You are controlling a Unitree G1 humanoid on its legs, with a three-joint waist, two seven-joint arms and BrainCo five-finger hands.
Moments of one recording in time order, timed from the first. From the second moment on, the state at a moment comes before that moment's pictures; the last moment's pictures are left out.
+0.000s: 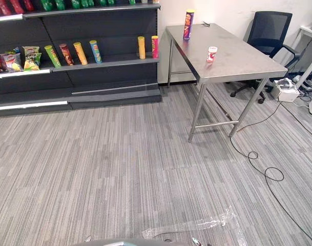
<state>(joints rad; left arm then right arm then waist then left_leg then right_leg) 0.16 0.09 0.17 1.23 -0.31 -0.09 0.06 0.17 -0.12 -0.19 1.21 0.32 -0.10 0.07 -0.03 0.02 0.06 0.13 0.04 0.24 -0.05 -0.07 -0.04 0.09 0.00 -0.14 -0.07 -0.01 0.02</state>
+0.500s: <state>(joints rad) 0.13 0.09 0.20 1.25 -0.31 -0.10 0.06 0.11 -0.11 -0.22 1.22 0.33 -0.11 0.07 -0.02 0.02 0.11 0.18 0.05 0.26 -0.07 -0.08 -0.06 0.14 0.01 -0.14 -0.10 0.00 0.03</state>
